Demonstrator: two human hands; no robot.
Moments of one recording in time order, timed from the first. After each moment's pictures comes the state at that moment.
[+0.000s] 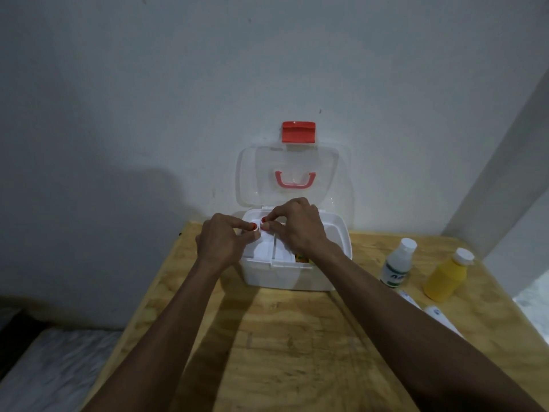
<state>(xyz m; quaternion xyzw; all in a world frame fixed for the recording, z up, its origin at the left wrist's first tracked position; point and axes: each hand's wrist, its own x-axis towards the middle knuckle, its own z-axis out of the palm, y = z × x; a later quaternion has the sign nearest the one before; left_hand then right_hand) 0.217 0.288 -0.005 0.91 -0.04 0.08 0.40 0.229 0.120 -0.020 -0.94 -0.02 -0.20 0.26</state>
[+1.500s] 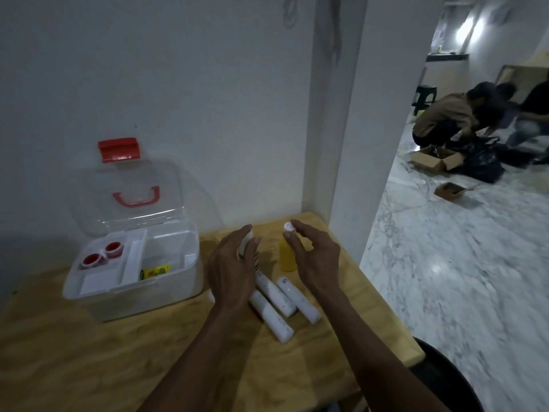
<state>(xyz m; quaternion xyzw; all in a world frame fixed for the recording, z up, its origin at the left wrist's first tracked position) 0.077 0.051 -0.026 0.81 -0.22 0.17 0.52 0.016 -0.087 -0.041 -0.77 0.22 -0.42 0.43</state>
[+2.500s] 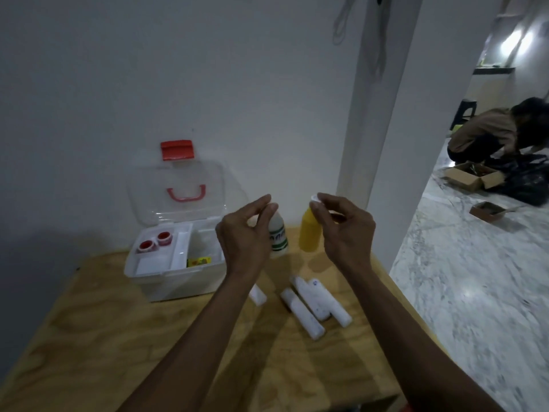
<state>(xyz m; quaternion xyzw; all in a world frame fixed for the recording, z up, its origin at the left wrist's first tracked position) 0.079 0.084 0.053 0.73 -0.18 0.22 0.62 0.023 -0.061 0.037 -0.72 0.14 -0.49 0.47</state>
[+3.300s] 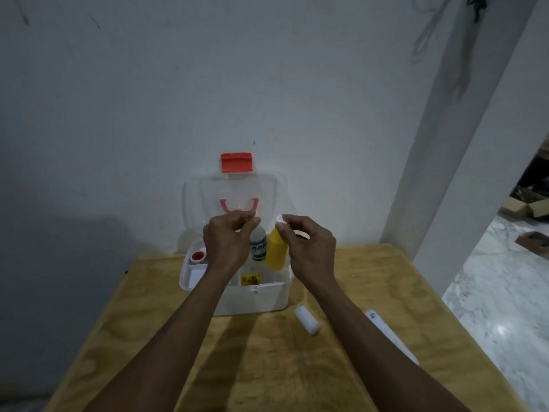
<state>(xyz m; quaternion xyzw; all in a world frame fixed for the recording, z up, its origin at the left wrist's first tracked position) 0.197 0.181 0.035 0.79 -0.16 0.21 0.55 0.129 0.050 0.020 -0.73 0.07 -0.40 0.54</state>
